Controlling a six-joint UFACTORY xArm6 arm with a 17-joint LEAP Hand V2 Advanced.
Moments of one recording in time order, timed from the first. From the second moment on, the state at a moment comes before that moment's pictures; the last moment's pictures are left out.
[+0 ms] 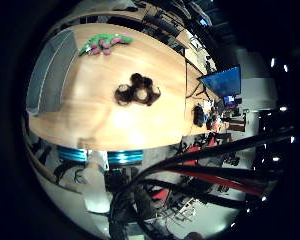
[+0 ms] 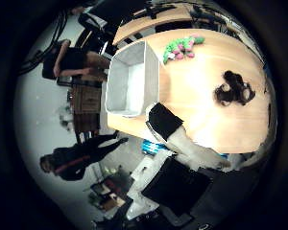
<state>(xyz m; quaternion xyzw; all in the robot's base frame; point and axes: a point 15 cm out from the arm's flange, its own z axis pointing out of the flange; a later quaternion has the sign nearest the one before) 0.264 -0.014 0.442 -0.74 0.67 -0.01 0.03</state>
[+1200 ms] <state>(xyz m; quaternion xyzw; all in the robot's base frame) 0.322 -0.123 0.366 -0.66 0.75 0.02 0.01</state>
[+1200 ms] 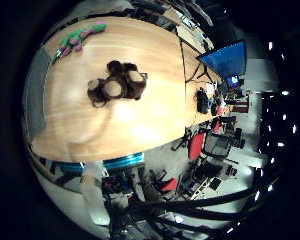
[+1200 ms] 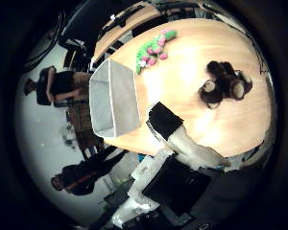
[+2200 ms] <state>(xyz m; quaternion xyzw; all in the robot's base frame) 0.366 -0.208 0.216 -0.62 0.78 0.10 -0.03</state>
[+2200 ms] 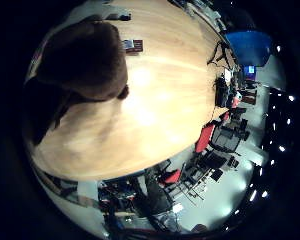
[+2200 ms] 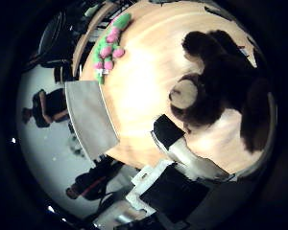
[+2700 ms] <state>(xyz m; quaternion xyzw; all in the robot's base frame) 0.370 -0.213 0.175 -0.62 0.77 0.12 -0.04</state>
